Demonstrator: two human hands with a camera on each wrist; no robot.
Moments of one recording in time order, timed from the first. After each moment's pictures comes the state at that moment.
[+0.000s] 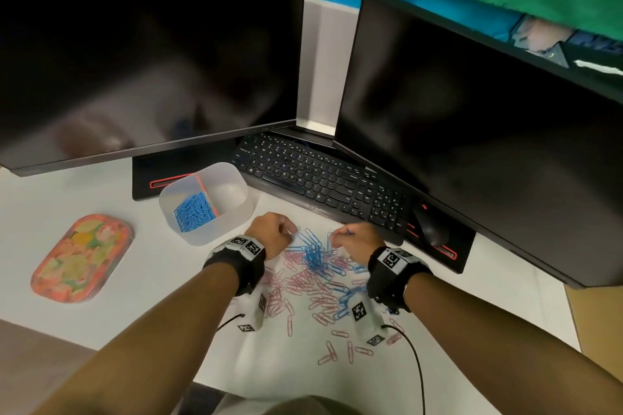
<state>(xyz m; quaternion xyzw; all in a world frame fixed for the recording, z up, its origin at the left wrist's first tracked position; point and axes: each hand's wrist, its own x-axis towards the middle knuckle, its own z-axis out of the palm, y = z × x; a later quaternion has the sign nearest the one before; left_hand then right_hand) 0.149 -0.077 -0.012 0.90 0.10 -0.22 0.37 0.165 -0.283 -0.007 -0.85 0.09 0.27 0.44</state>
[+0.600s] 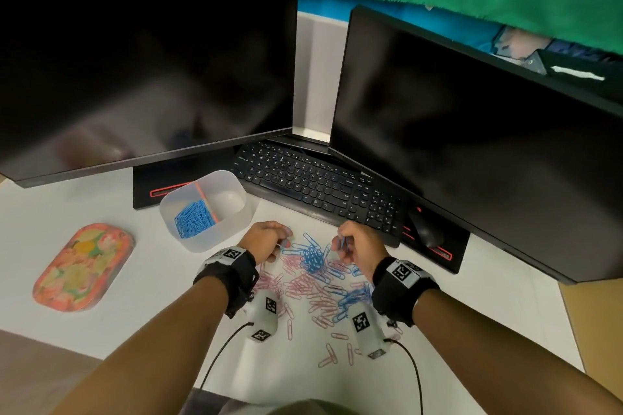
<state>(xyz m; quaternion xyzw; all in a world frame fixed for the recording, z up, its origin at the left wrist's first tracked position) 0.138 -0.076 -0.007 0.71 0.24 -0.22 0.62 0.149 -0.280 0.017 -0.69 0.15 0.26 0.66</state>
